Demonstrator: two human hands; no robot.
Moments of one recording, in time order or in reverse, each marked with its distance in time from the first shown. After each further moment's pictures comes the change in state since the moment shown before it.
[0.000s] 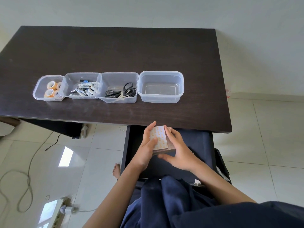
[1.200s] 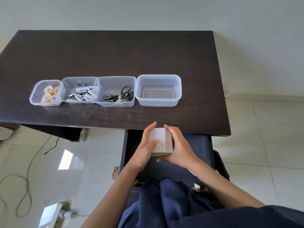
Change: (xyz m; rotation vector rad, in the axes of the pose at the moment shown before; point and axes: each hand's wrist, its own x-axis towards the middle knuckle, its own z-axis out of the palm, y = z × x) left_hand 0.003 0.022 0.003 0.093 -0.034 0.016; right_hand 0.019 -0.008 -0.015 -0.047 0.134 0.026
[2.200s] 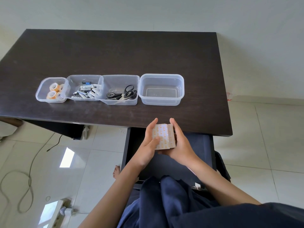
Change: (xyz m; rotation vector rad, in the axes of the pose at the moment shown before) left_hand -0.004 0.001 0.004 0.031 0.003 0.055; right_hand -0.003 -0.010 0.005 0.299 -0.006 0.142
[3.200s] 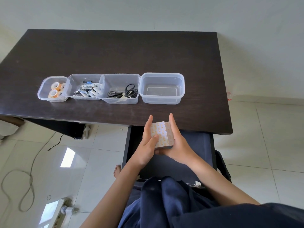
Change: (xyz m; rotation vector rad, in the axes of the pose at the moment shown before) left_hand -0.011 0.005 0.000 0.050 0.043 0.003; right_hand -0.004 -0.009 0.003 0.066 -0.133 -0.081
